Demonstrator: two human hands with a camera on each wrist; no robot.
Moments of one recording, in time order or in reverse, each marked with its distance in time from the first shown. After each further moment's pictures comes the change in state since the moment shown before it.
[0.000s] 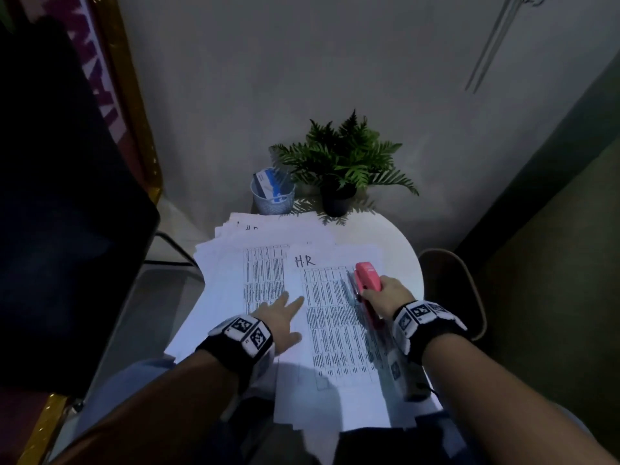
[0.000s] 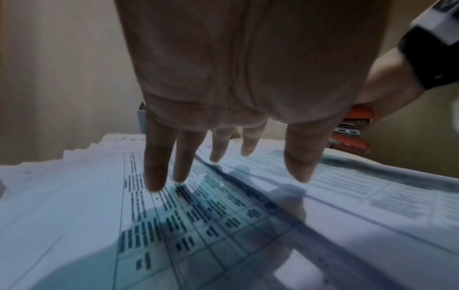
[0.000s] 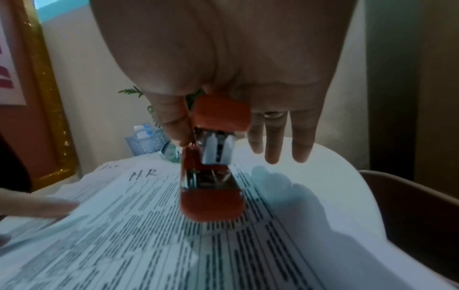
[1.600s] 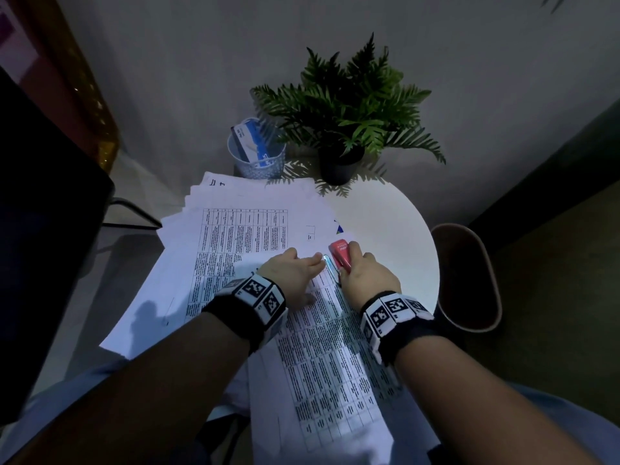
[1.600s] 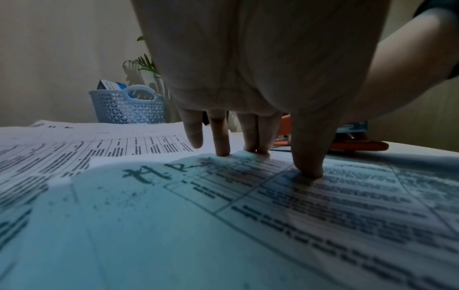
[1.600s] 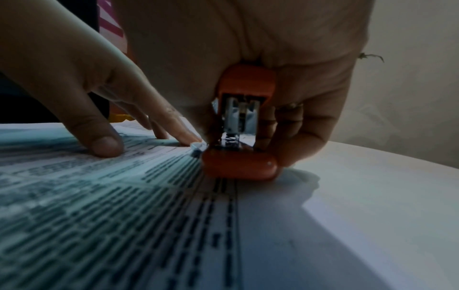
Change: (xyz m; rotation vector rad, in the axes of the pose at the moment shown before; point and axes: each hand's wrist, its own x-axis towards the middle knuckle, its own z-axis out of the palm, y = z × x) left_hand 0.079 0.023 -0.045 0.197 0.029 0.216; right_hand 0.052 -0.028 0.041 -0.312 0.063 -0.174
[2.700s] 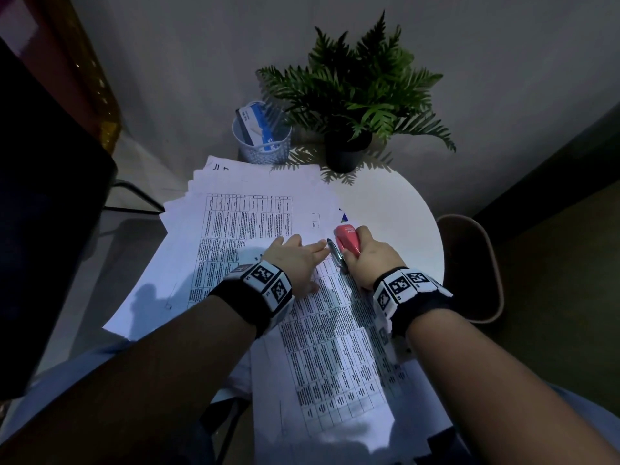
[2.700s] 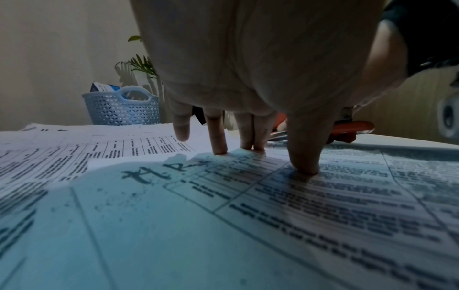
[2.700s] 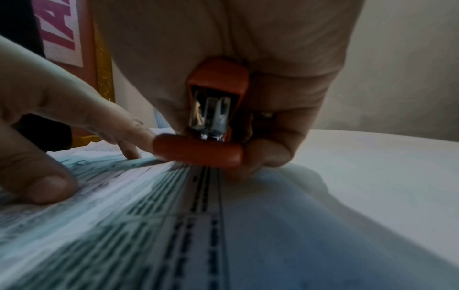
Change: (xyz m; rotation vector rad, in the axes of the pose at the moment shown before) left_hand 0.003 0.003 0.005 0.080 -0.017 -0.057; right_hand 0.005 0.004 -0.016 0.133 -0.054 -0.034
